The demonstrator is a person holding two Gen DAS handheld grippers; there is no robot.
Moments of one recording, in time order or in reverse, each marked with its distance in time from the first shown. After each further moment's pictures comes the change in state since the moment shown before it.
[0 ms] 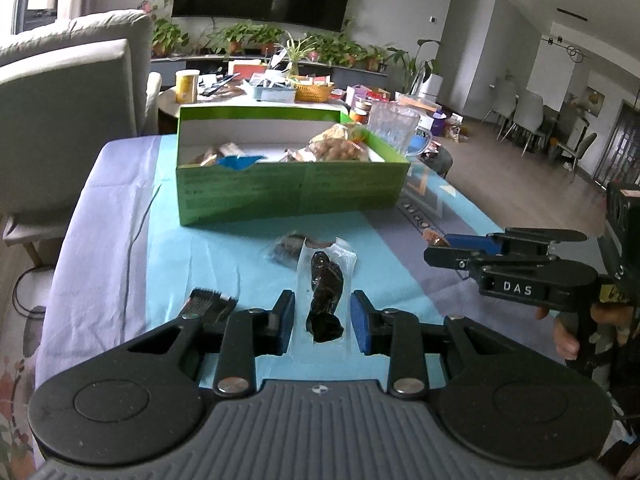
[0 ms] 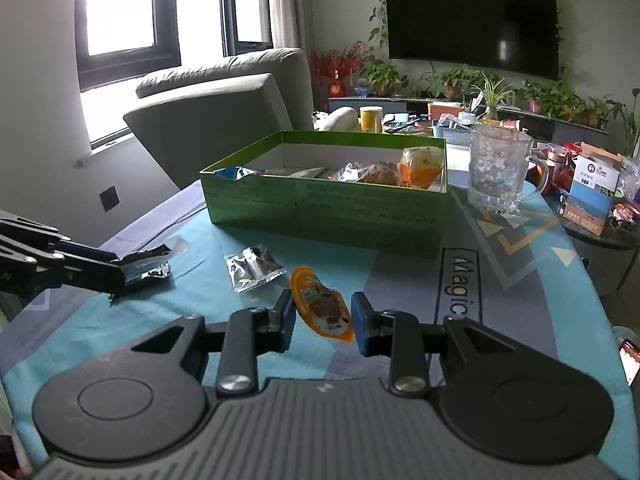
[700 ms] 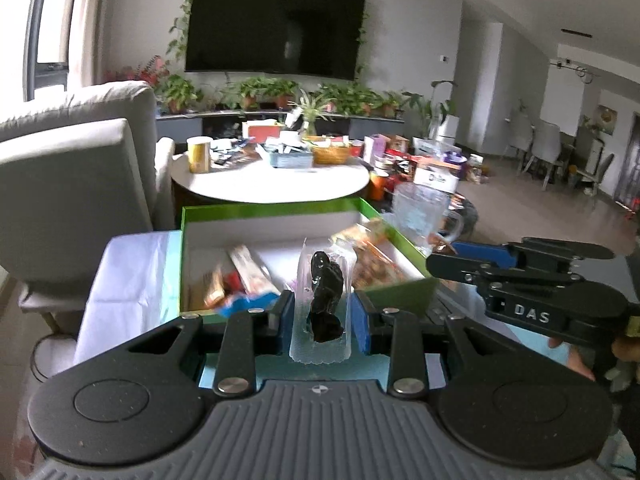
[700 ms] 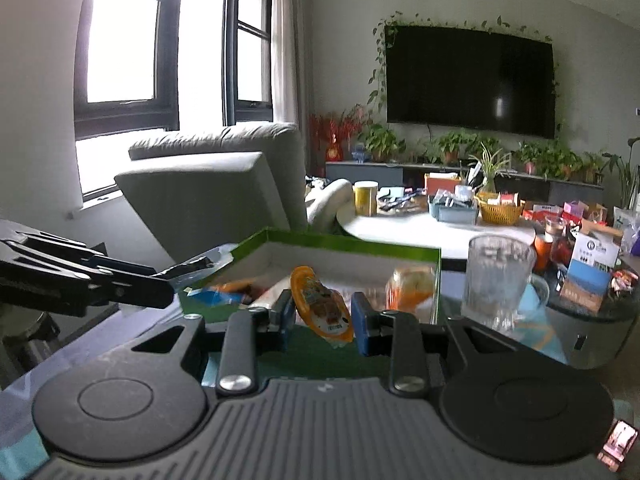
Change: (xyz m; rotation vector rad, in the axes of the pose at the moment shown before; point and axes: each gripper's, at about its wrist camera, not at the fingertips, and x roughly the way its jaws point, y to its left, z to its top) left arm 0.037 -0.001 0.087 0.037 -0.150 0.093; right arm 0.024 -0.012 0.072 -0.039 -0.193 -0.016
